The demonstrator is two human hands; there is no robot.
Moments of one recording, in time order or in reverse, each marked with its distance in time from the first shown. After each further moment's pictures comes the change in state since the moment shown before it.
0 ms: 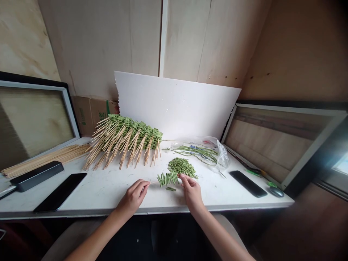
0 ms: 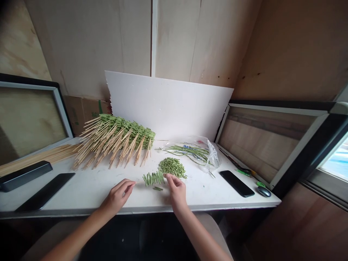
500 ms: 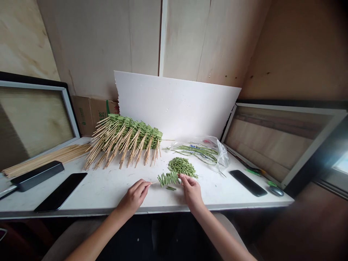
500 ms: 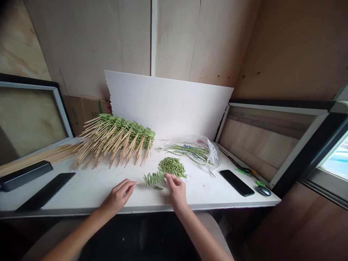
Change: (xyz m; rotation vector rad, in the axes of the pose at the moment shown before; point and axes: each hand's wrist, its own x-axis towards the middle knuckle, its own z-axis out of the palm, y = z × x) left_hand 0.002 0.003 -0.002 0.000 -0.061 0.003; right_hand 0.000 0.003 0.000 0.038 -0.004 -0.001
